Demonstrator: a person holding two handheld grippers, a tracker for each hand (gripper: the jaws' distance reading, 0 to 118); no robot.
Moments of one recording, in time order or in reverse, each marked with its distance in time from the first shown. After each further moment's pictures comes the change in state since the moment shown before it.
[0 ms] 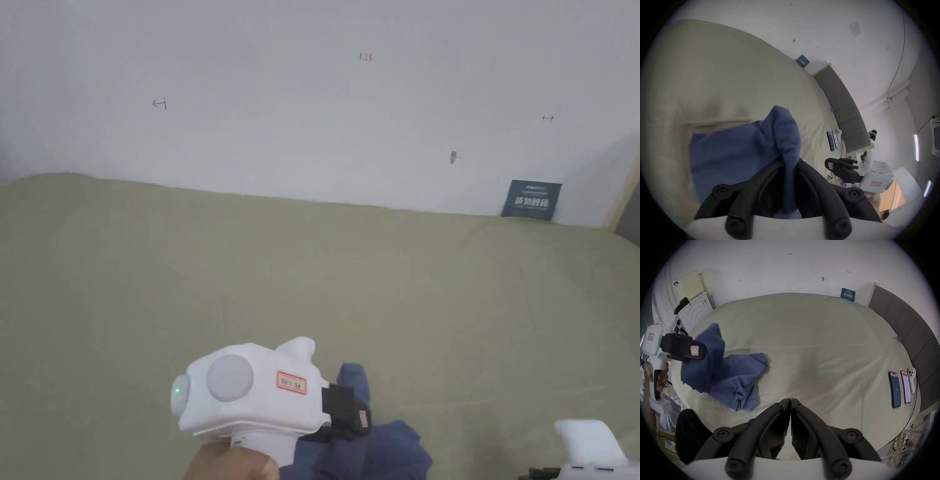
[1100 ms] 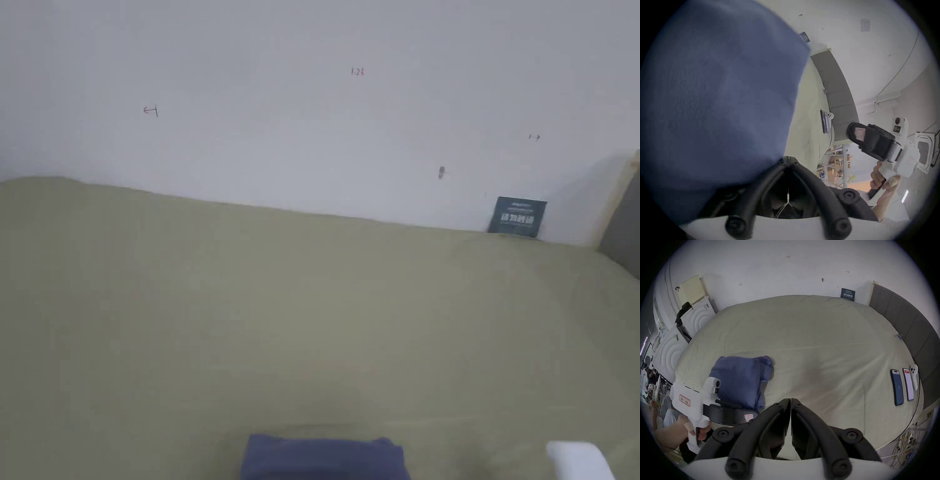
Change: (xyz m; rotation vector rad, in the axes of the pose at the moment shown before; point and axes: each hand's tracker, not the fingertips) left arm -0.025 -0.115 -0.113 -0.121 -0.204 0.162; right arm -0.001 -0.004 0.010 0.020 0.034 -0.027
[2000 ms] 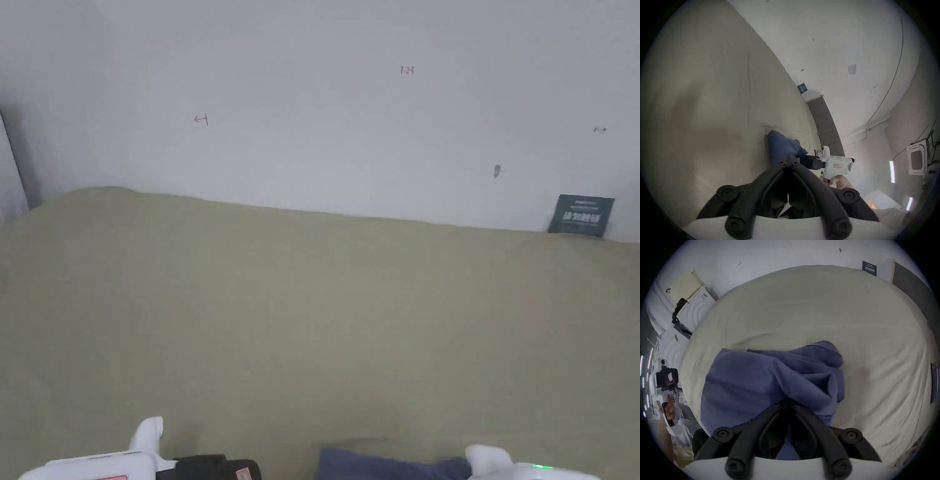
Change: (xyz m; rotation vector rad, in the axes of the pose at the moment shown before) left arm -0.115 0.043 0.273 0.345 -0.069 0.028; right arm -0.092 0.030 -0.147 -0.213 0.124 -0.077
